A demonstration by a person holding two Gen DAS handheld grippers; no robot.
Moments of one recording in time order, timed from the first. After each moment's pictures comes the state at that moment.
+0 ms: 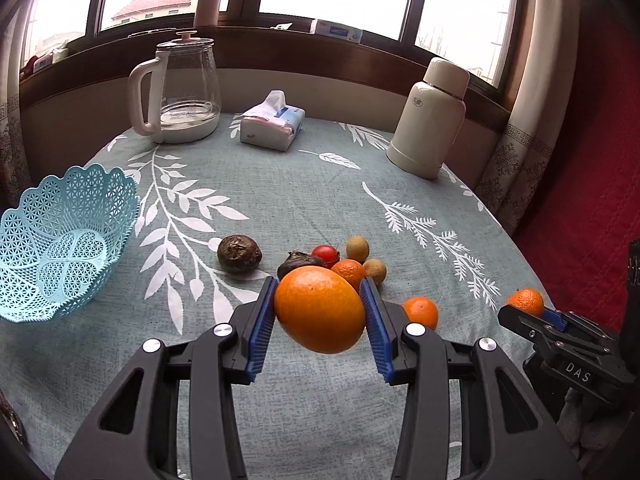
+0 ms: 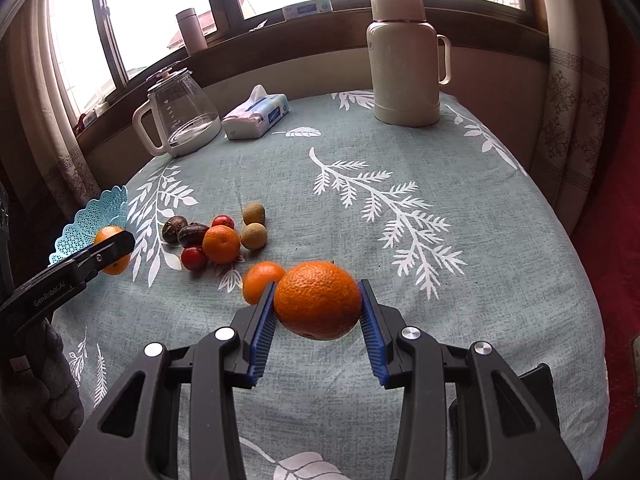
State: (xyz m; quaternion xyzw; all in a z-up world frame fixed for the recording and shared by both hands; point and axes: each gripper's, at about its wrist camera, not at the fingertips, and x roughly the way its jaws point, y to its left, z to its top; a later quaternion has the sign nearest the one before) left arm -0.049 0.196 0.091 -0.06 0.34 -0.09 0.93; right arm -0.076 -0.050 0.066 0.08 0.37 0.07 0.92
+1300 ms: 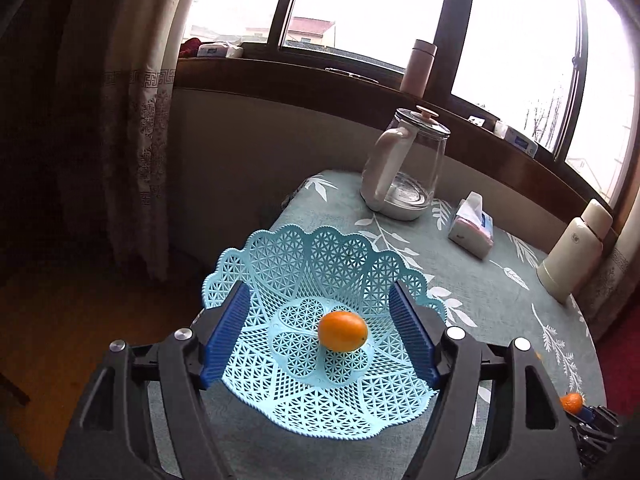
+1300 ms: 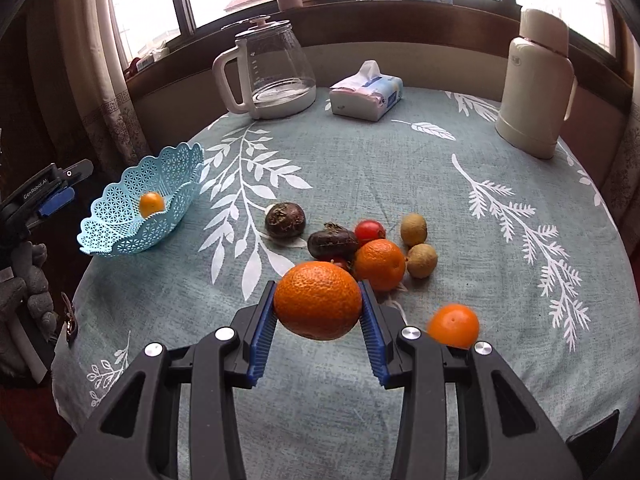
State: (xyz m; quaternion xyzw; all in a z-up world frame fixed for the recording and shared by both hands) left arm -0.053 0.421 0.121 -0.16 0.26 0.13 0.94; right arm -0.034 0.096 0.075 0.01 0.39 0.17 0.91
